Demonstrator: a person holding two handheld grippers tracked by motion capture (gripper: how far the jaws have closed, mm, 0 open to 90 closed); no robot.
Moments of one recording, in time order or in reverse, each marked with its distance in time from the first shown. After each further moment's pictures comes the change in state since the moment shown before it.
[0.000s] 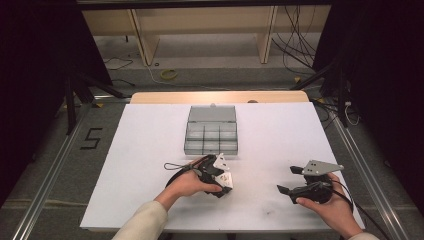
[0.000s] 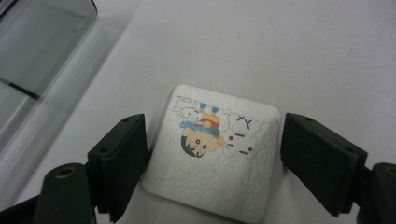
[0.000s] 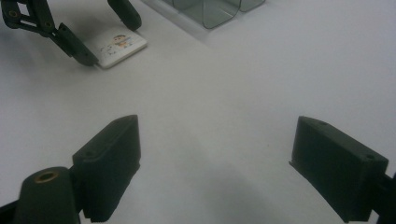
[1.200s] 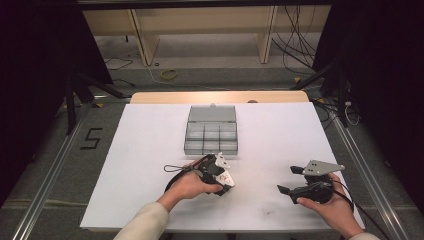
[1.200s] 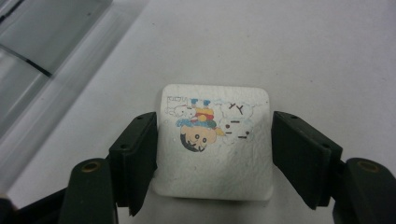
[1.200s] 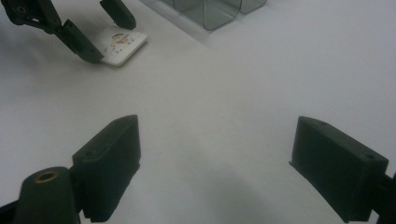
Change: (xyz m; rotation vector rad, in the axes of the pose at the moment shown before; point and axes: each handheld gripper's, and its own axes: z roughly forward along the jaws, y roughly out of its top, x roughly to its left) left arm -0.007 0.006 -0.007 0.034 0.061 -0.101; right arm 0.000 0.000 -0.001 -0.005 0.003 -0.002
